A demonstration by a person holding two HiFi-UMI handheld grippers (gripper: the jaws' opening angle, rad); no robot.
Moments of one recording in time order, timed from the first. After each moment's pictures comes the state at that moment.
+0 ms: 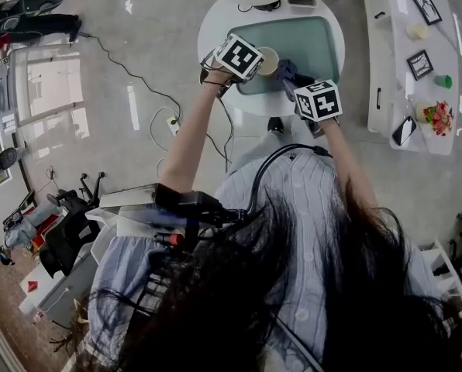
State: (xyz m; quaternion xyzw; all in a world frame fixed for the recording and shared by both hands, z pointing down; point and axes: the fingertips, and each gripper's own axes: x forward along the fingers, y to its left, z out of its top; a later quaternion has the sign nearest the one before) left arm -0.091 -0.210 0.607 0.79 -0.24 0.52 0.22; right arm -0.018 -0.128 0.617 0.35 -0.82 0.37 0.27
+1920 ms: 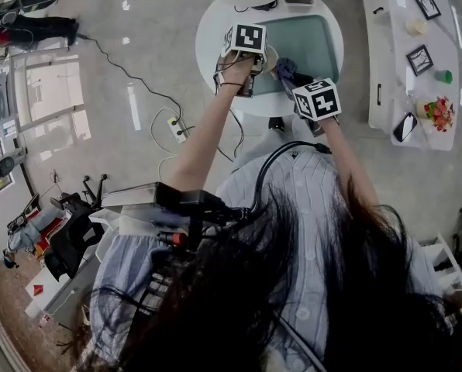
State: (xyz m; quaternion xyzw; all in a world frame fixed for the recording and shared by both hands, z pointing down) left arm -0.104 -0.213 0.641 0.64 -0.41 0.49 0.43; right arm -0.016 -0.131 0.619 0.35 -0.82 0.37 0.27
